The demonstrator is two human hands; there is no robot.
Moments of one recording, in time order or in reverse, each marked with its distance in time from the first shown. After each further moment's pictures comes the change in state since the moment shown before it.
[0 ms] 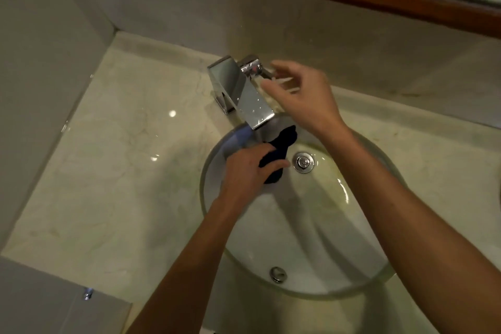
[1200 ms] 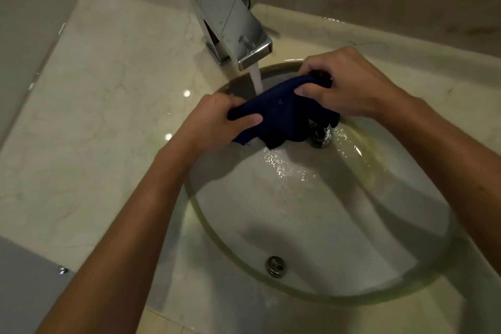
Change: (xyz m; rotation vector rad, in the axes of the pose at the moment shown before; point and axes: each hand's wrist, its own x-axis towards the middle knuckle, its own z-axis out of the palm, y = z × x) left_hand 0.018 -0.023 -0.041 0.218 -0.198 -0.036; right_hand -0.018 0.093 -0.027 -0.452 -0.421 -0.273
